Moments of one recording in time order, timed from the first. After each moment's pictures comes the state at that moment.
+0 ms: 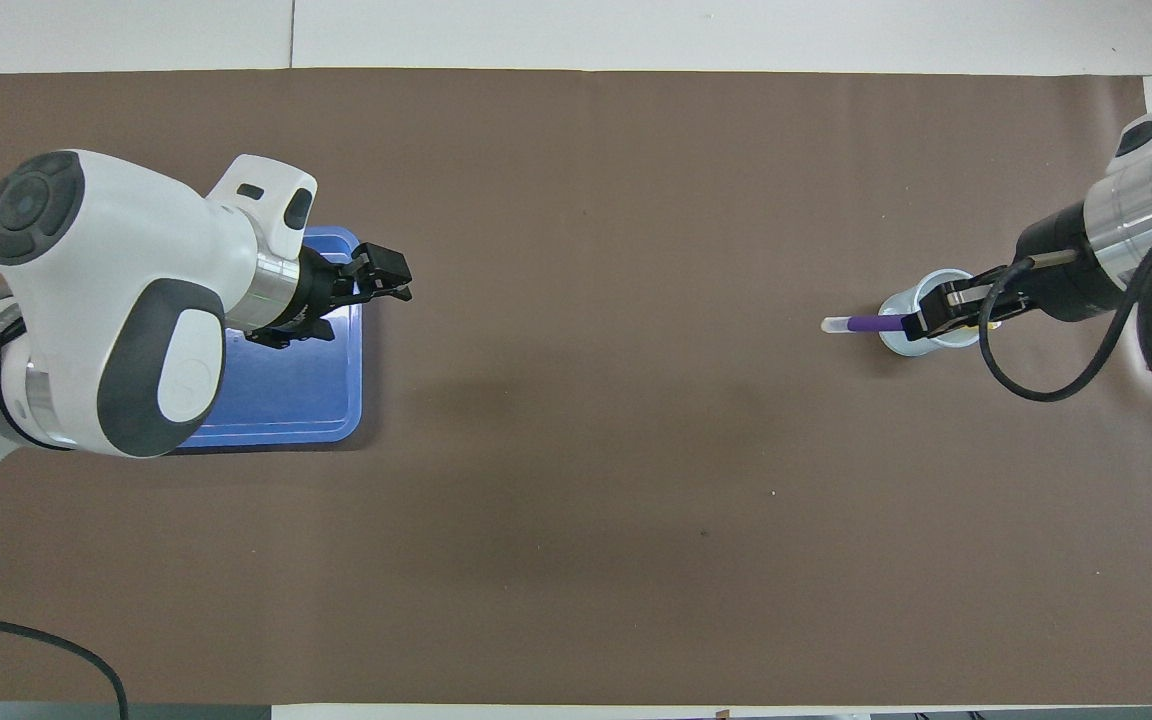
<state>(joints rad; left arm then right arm) -0.32 0.10 0.00 -1.90 -0.26 2.08 -0.49 -0.12 0.07 0.15 -1.65 0.24 1.59 -0.26</state>
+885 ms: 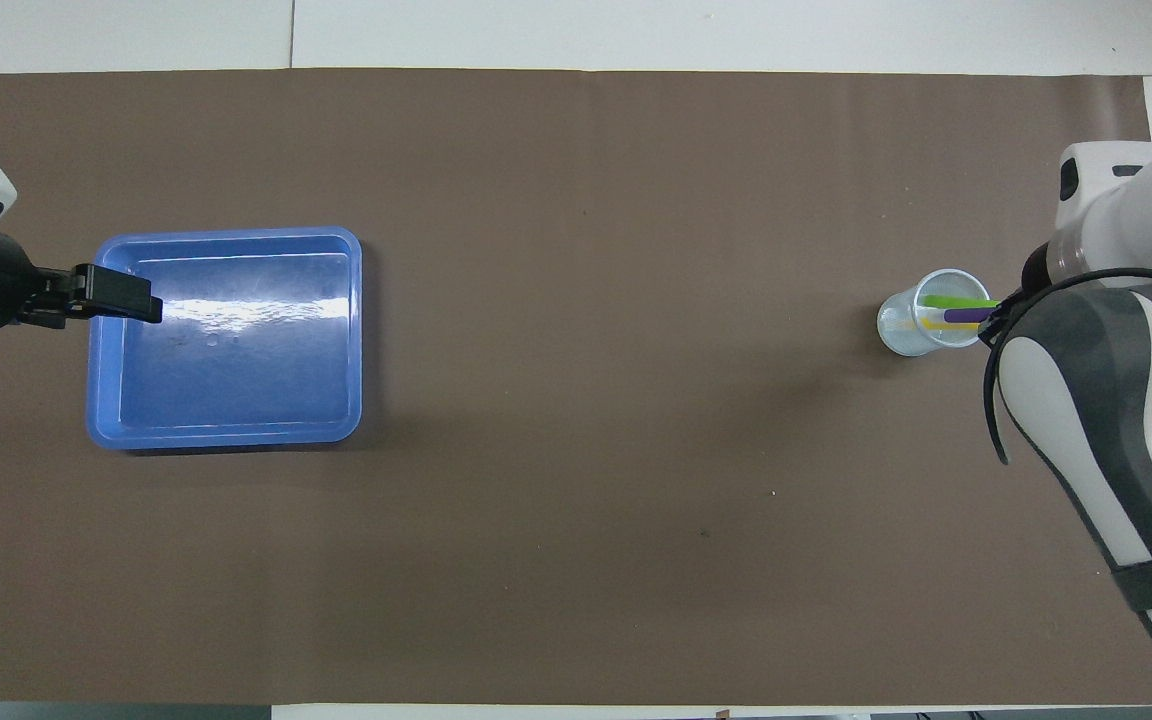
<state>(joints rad) -0.05 -0.03 0.00 -1.75 -0.10 1.72 0.01 -0.13 0.05 0.15 -1.88 -0.15 1.87 -0.63</state>
